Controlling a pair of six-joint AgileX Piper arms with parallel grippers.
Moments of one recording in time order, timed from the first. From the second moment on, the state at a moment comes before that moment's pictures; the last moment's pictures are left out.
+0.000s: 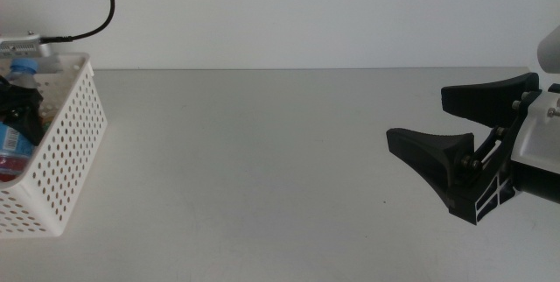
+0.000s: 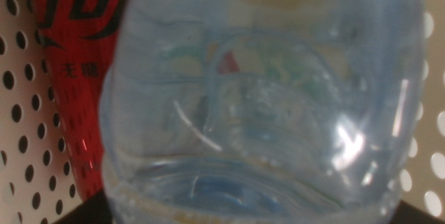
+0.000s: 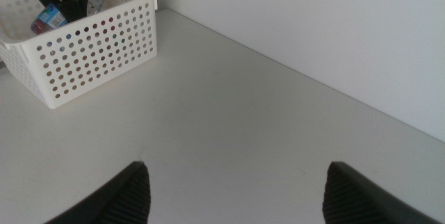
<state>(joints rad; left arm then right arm) 0.32 1.96 -1.66 -0.14 1.23 0.39 0.65 0.88 -0.72 0.15 0.21 -0.19</state>
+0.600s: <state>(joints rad) 0.31 1.91 -1.67 -0.16 1.22 0.33 0.65 0.88 -0.72 0.15 0.21 -0.19</state>
